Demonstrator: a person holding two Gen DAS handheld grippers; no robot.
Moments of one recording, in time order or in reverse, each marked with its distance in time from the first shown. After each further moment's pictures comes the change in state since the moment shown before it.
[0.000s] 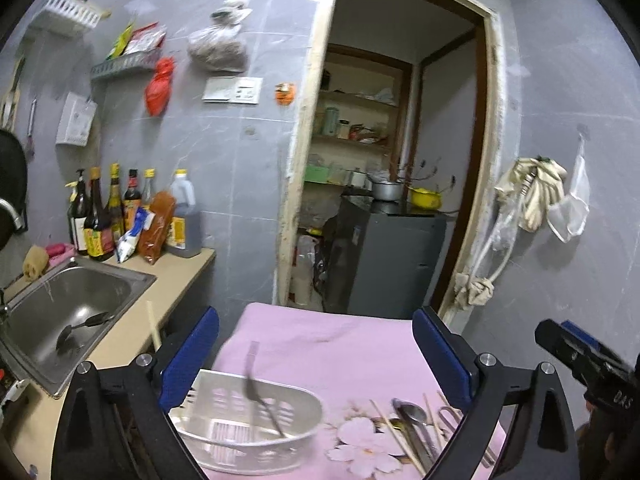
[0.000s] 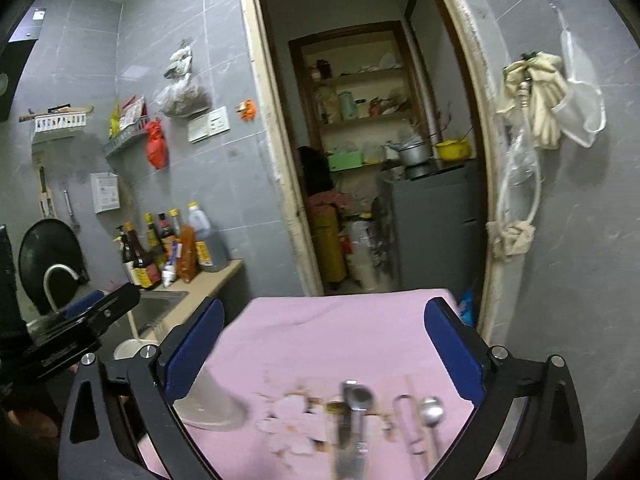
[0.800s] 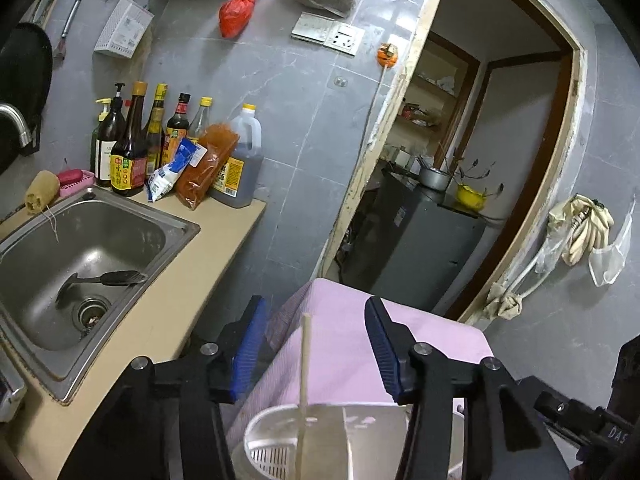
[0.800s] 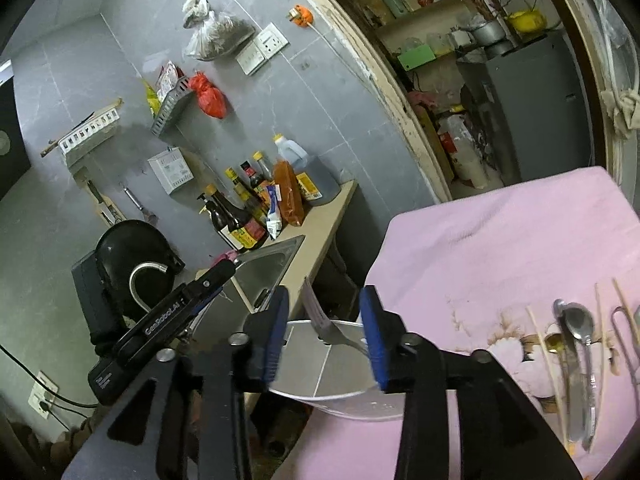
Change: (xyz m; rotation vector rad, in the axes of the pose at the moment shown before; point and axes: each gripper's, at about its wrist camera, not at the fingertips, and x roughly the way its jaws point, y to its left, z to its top) left arm 0.070 0.164 0.002 -0.216 0.153 0.027; right arm 0.110 0.126 -0.066 0.245 0.313 0.385
